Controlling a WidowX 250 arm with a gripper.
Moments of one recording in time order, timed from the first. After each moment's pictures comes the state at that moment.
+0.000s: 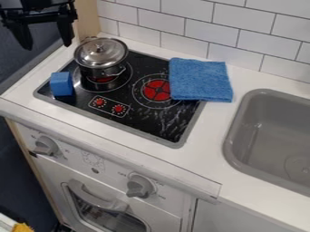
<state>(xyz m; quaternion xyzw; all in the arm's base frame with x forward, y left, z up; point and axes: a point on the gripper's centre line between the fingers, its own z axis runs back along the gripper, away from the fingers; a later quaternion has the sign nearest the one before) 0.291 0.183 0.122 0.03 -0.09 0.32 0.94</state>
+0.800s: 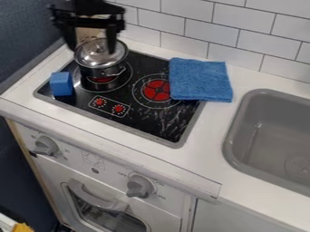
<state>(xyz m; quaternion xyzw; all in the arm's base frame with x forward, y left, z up) 0.330 0.104 0.116 0.05 -0.08 0.20 0.98</state>
